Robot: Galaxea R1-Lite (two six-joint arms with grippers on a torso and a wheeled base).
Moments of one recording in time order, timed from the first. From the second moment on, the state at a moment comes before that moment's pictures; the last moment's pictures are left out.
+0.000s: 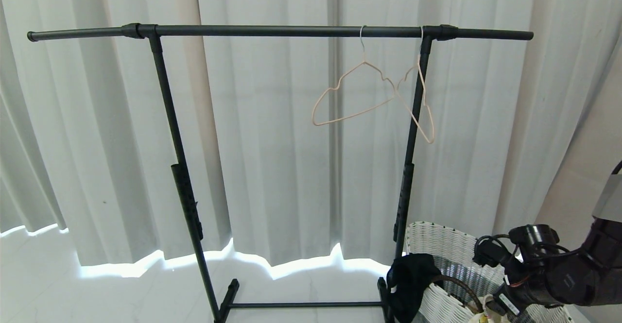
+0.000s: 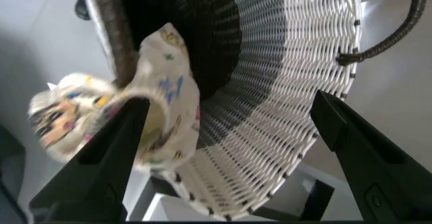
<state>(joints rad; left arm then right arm) -0.01 0.00 0.00 0.02 0.01 0.00 0.05 2.19 -0.50 -0.66 -0.11 -0.58</state>
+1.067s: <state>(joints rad) -0.01 0.00 0.00 0.02 0.01 0.00 0.04 1.99 -0.42 -0.73 -0.15 -0.58</state>
